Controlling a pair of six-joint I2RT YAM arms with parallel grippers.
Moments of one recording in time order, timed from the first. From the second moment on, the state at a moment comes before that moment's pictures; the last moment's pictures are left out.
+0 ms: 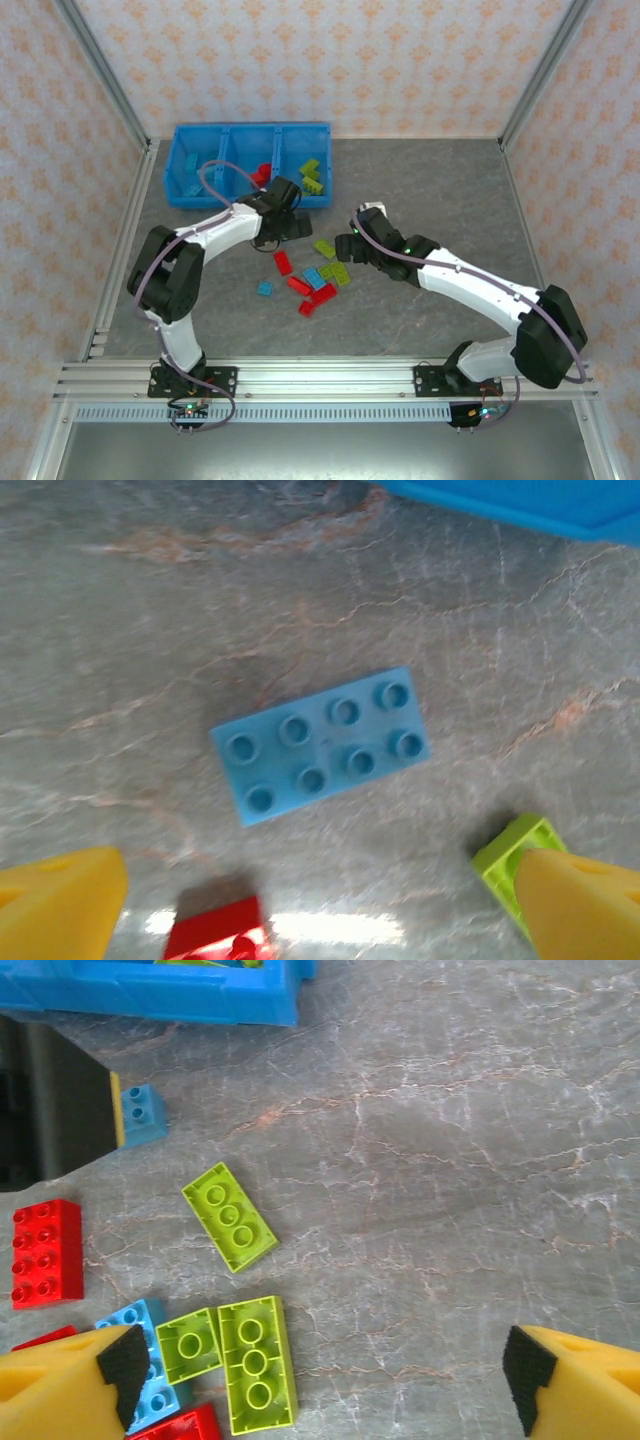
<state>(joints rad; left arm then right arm) -0.45 1.83 1.26 -0.57 -0.08 -0.71 0.77 1.33 0.95 -0.49 0.29 0.52</state>
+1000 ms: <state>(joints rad) -0.19 1.57 1.41 -0.64 -0.26 -0.70 0.76 1.27 0.94 -0.44 0.12 0.57</state>
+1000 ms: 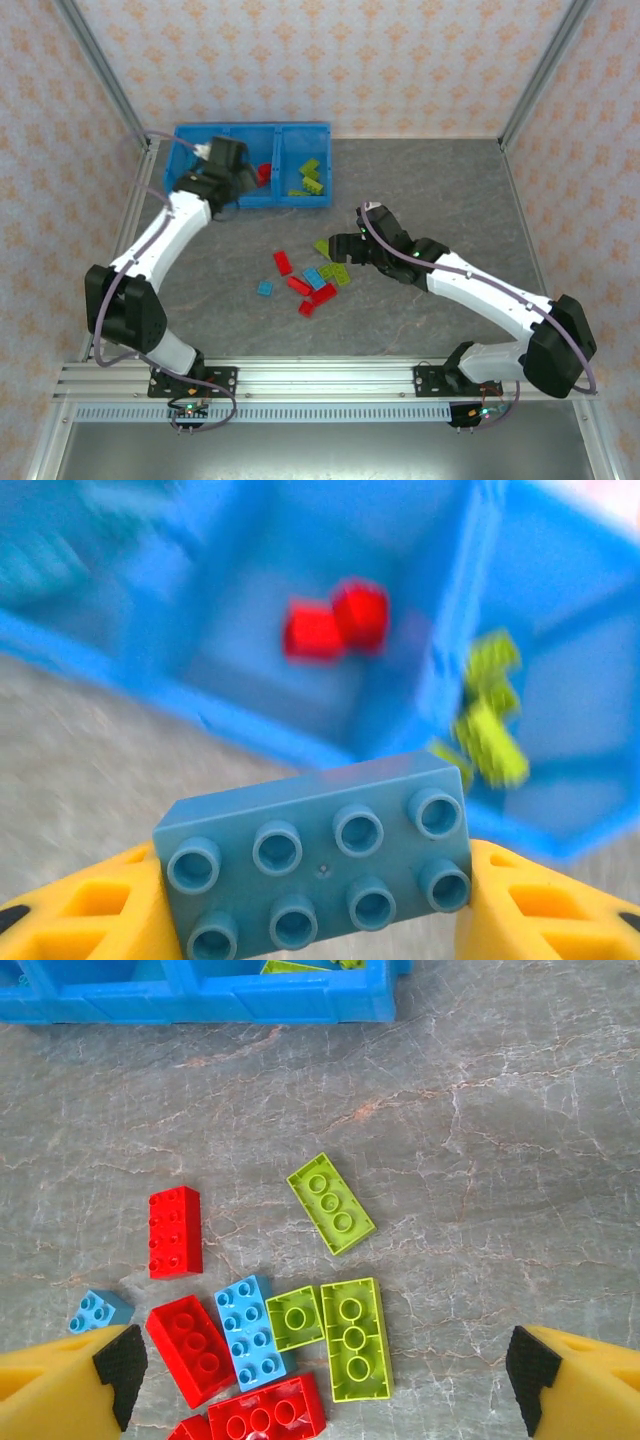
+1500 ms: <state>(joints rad) 0.12 2.17 2.04 -0.83 -0.21 -0.66 0.76 1.22 0.93 -0.47 0.12 0.58</state>
